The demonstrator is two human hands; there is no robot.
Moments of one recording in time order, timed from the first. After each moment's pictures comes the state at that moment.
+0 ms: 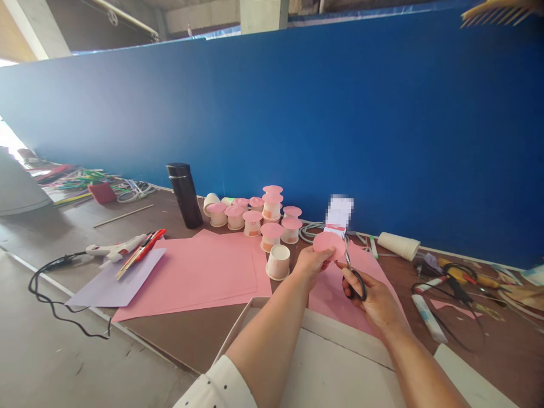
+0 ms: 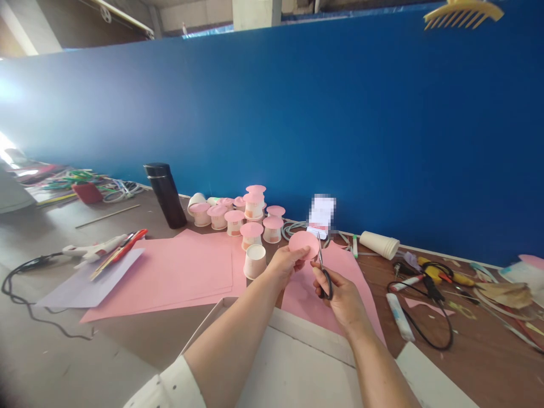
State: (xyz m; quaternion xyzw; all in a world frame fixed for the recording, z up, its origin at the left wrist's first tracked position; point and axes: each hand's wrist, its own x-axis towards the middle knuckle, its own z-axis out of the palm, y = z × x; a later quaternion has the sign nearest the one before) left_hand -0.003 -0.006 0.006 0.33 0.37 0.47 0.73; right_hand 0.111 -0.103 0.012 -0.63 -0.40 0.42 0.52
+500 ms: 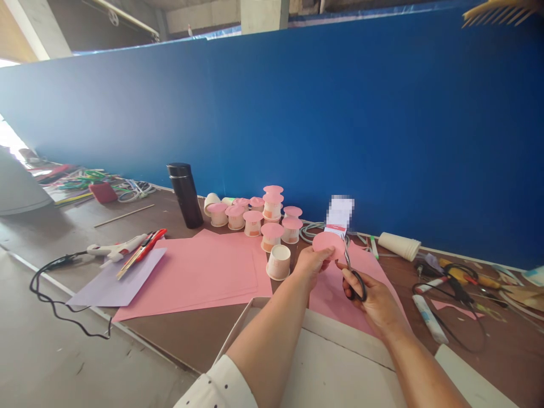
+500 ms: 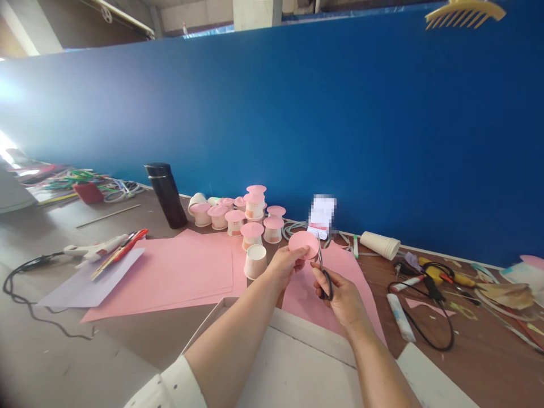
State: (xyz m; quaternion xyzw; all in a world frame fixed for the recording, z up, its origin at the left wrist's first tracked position) left_hand 0.000 0.000 0.000 0.32 0.37 0.47 0.73; right_hand 0.116 -0.101 0.004 -0.62 -0.39 0.44 0.52
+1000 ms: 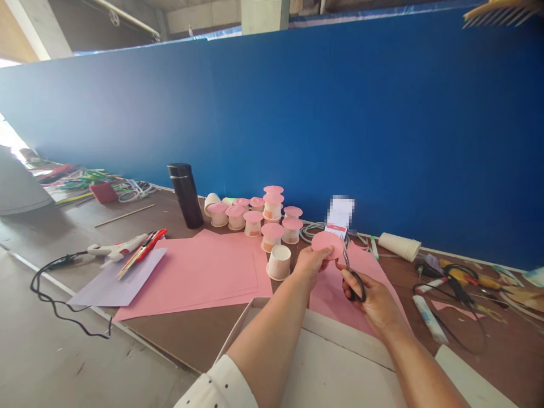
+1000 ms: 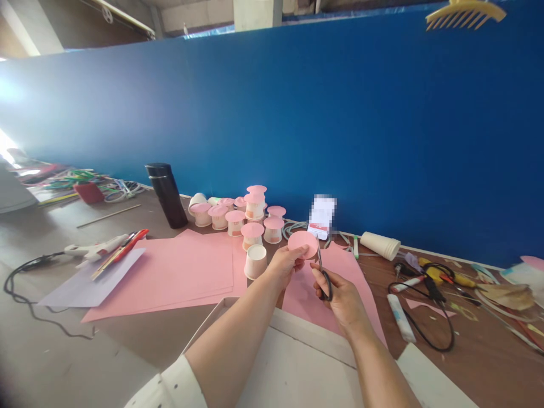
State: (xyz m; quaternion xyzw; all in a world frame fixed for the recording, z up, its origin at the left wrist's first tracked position) left_hand -0.003 -0.004 0.008 0.31 0.38 0.48 0.73; right_hand 0.106 -0.106 0.017 -0.64 -0.41 0.40 0.52
